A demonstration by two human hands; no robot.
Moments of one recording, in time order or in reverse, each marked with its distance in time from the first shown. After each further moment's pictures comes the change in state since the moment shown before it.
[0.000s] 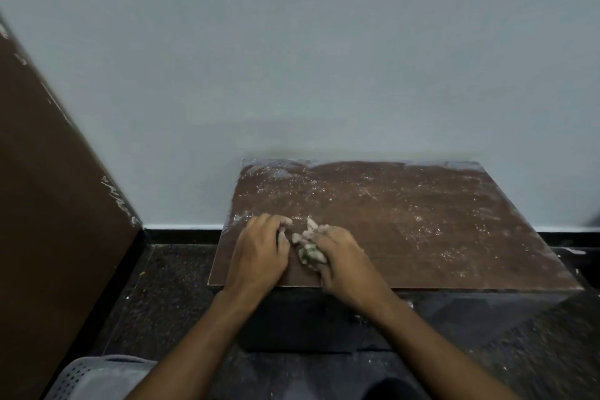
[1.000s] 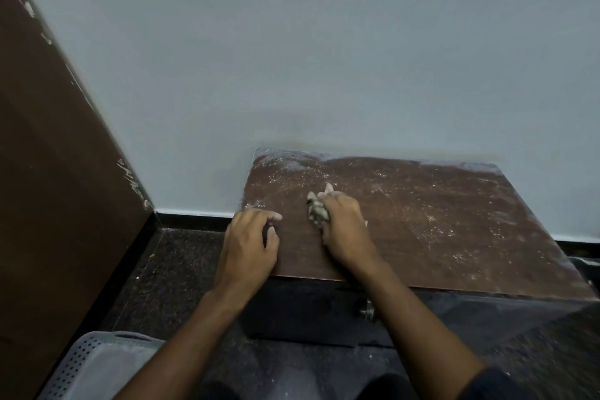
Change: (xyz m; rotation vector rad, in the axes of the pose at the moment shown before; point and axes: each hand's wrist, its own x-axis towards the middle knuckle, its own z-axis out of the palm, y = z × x) left_hand -0.017 -0.021 -0.018 -0.066 0.089 -0.068; right_hand 0.056 0.001 0.010 0.007 0.114 0.158
